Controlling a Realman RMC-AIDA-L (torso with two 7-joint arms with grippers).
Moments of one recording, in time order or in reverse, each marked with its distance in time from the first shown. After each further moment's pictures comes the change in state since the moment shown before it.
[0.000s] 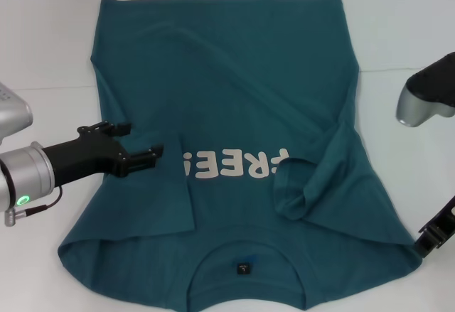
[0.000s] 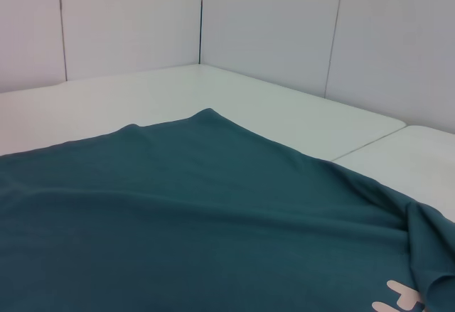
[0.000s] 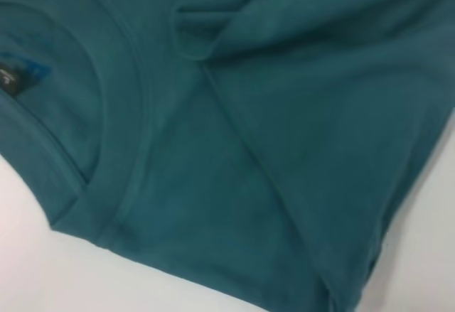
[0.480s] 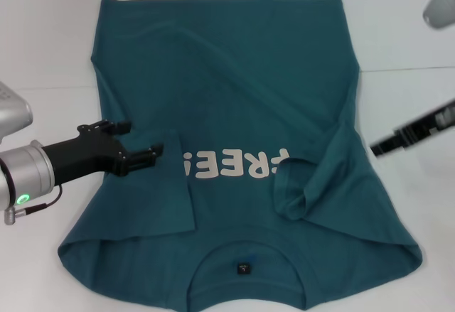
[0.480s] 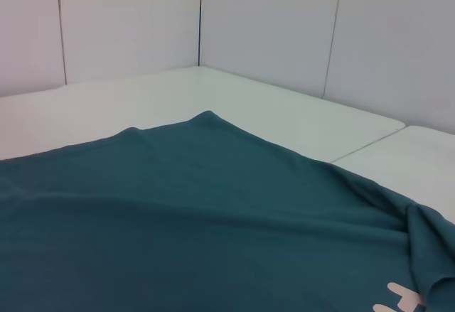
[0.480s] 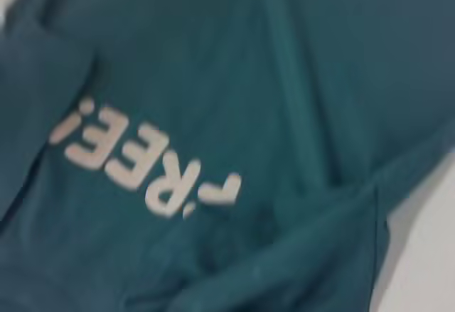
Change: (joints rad) left arm 0.000 -0.001 0.000 -0.009 -0.001 0.002 0.005; right arm 0.049 -0.013 0.216 -0.033 0.142 0.241 -0.062
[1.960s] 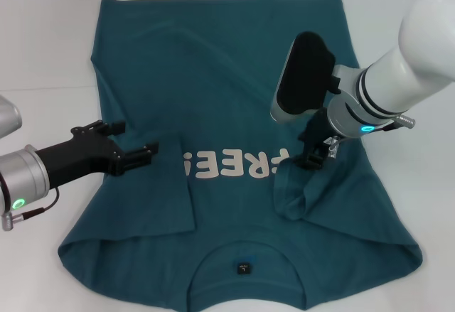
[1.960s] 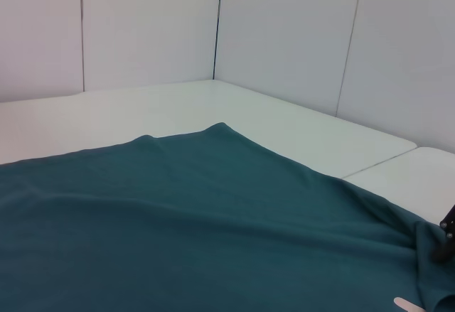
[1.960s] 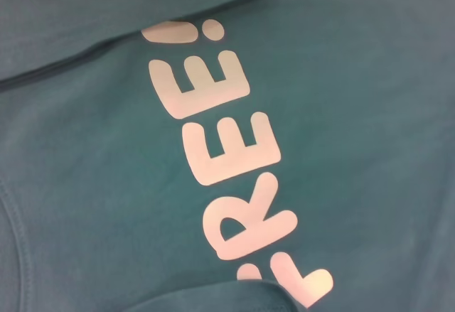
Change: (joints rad) left arm 0.029 -0.006 0.000 0.003 -0.052 0.000 0.002; right arm 0.260 0.033 -0.339 0.651 -0.065 0.602 -0.425
